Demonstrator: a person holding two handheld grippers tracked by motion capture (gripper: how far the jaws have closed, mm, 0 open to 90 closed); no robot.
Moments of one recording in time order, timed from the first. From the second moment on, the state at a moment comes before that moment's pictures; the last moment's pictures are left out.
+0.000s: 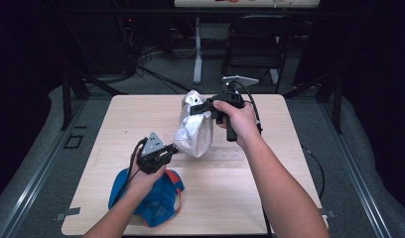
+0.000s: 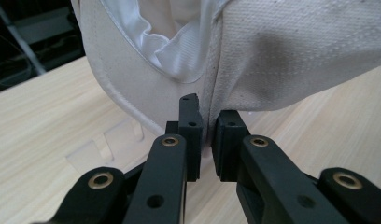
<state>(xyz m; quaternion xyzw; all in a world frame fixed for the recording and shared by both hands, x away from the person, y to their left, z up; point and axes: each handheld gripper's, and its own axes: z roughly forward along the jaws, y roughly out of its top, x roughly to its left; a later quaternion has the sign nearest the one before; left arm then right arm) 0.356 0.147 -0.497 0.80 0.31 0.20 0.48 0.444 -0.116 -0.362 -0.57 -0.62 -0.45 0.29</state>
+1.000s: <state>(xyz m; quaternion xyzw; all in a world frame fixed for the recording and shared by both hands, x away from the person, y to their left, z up) 0.347 0.155 -0.529 0.79 0.38 0.20 0.44 0.438 -0.119 -0.373 -0.58 -0.65 -0.42 0.25</state>
